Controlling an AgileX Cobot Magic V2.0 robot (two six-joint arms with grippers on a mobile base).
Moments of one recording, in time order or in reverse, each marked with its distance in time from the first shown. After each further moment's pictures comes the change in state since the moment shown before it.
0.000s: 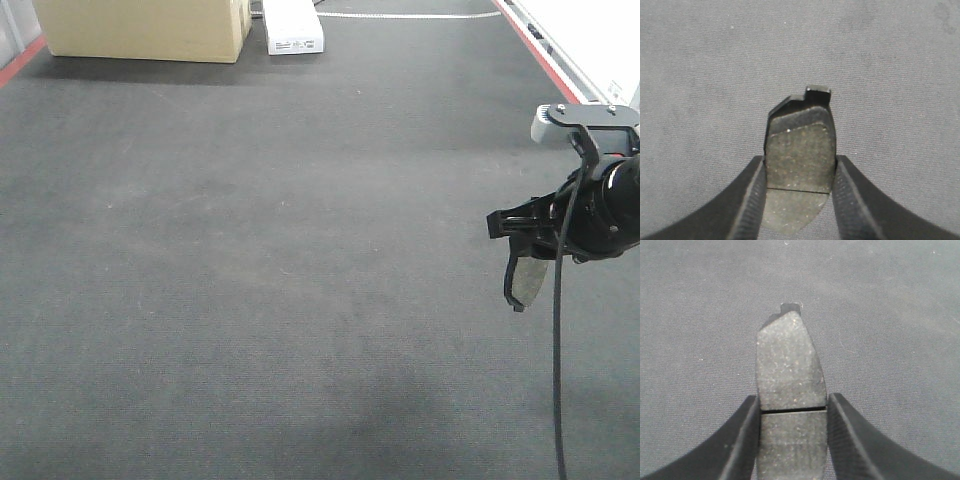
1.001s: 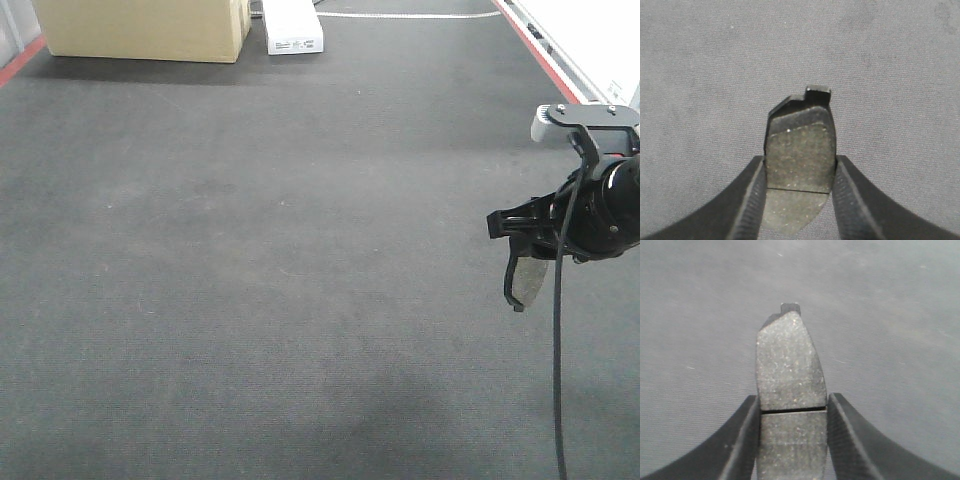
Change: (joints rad) left arm 0.000 0.021 0.000 -0.065 -0.039 0.021; right arm 0.000 0.000 0.000 0.000 0.000 0.000
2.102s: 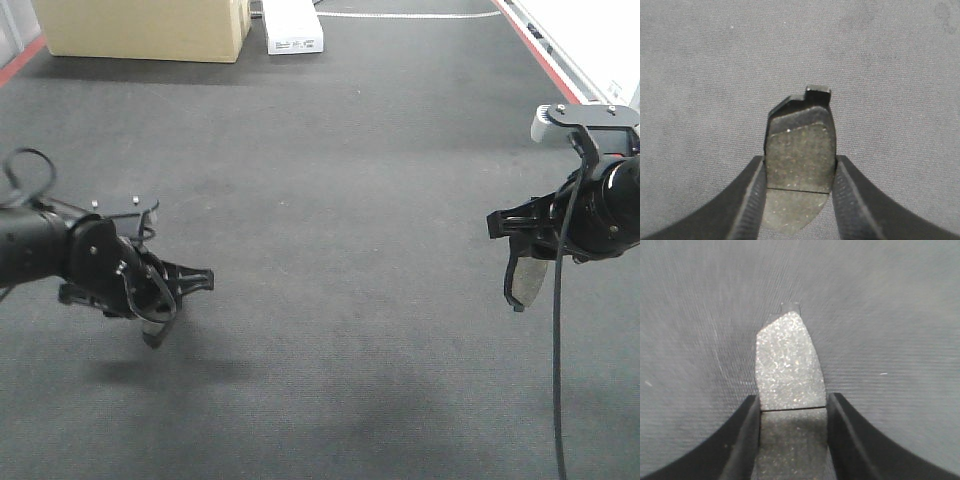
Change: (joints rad) left arm -0.279 0.892 -0.336 0.096 -0.154 -0.316; right arm 0.000 0.000 0.000 0.000 0.000 0.000
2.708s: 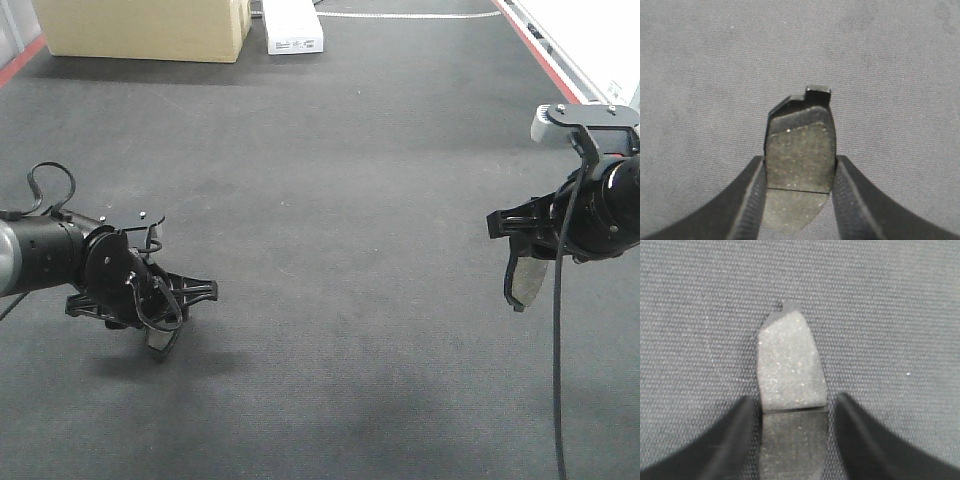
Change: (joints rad) left arm 0.000 0.042 -0.001 0.004 -0.009 -0.013; right arm 0.000 0.000 0.000 0.000 0.000 0.000
